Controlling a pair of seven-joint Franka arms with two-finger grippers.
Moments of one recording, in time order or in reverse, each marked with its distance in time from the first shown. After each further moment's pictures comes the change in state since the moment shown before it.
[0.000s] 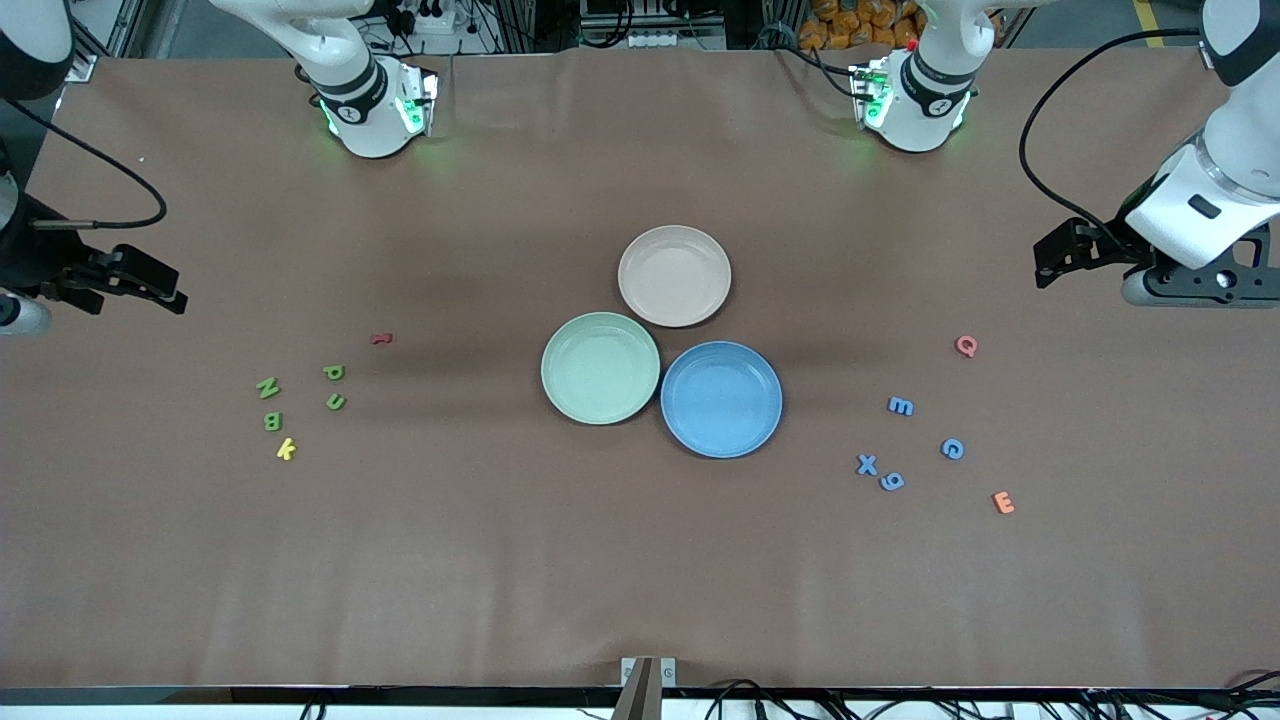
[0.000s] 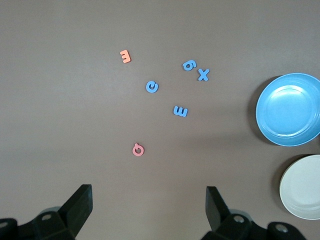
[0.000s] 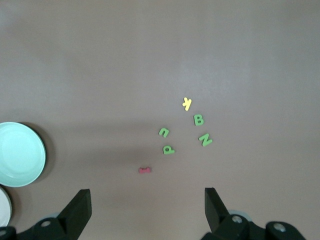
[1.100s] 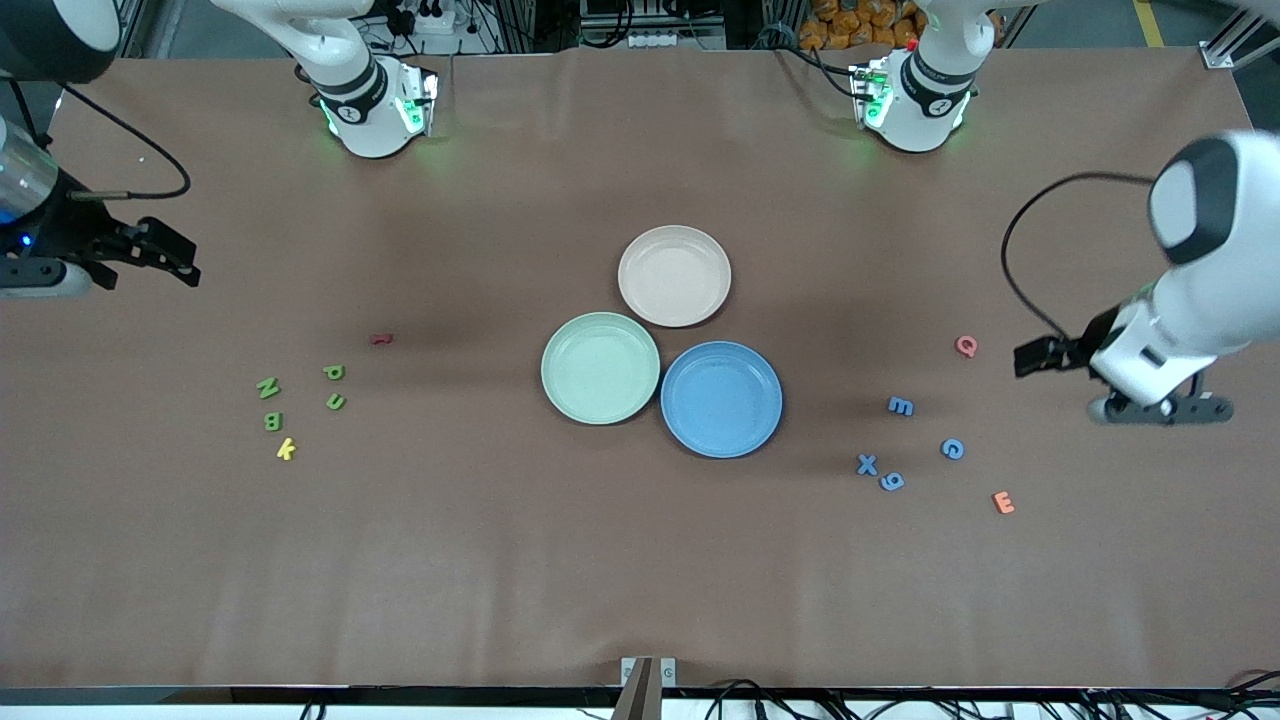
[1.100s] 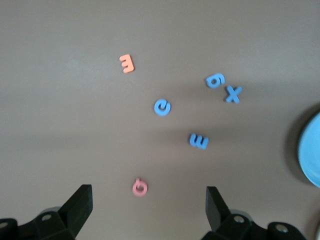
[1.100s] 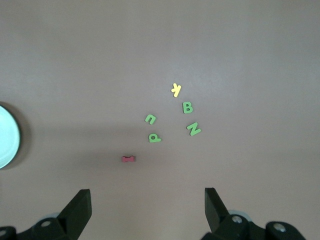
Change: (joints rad) left arm 0.065 0.294 0.008 -0.022 0.000 0.259 0.028; right arm -0.028 -0.111 0.004 -0.224 -0.043 0.083 -0.054
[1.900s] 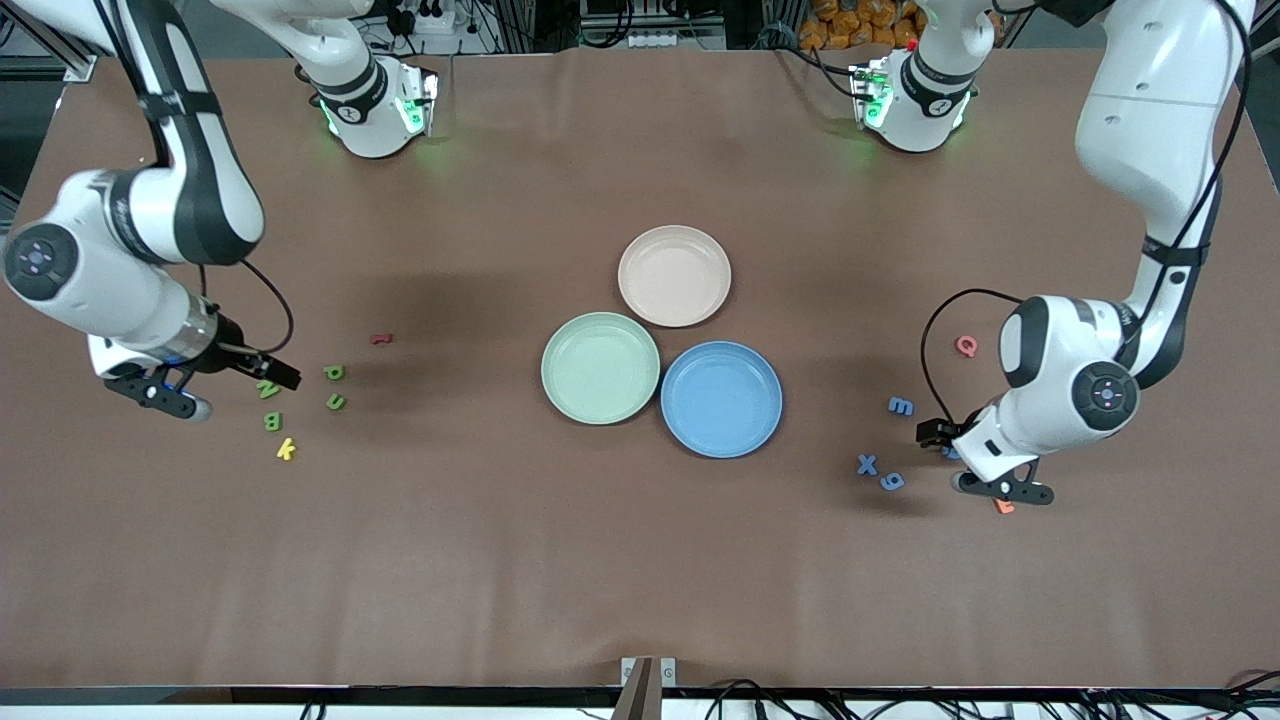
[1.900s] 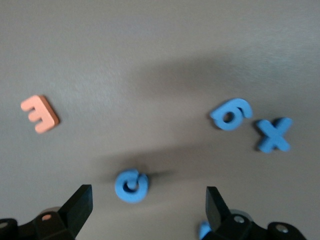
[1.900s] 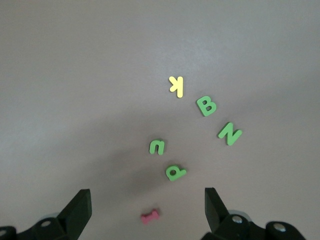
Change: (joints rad) left arm -0.049 0.377 -0.005 0.002 0.097 0.402 0.083; right arm 0.015 0.294 0.011 -0.192 0.007 0.455 0.457
